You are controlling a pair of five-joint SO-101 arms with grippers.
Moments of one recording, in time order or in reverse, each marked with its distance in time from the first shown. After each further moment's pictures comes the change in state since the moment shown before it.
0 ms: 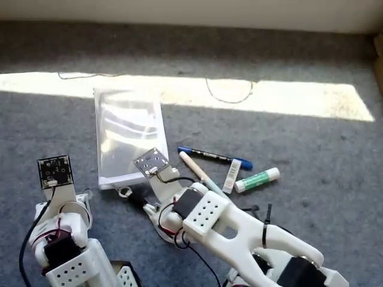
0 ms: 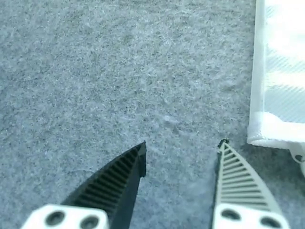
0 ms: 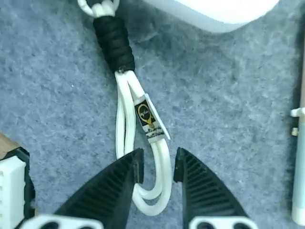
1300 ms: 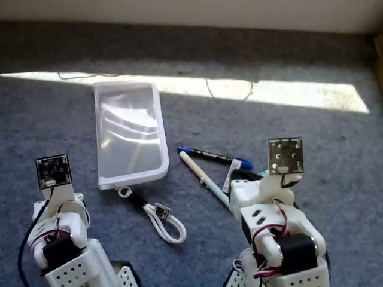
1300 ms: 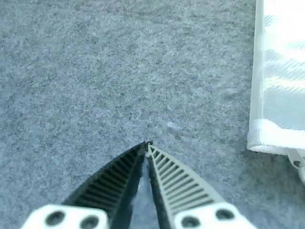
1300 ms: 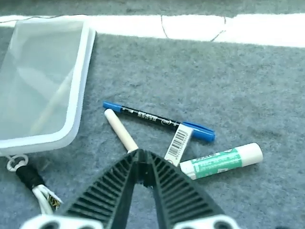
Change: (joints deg) left arm 0.0 0.0 -1.8 0.0 0.0; right arm 40.8 -60.4 7.6 17.8 6.1
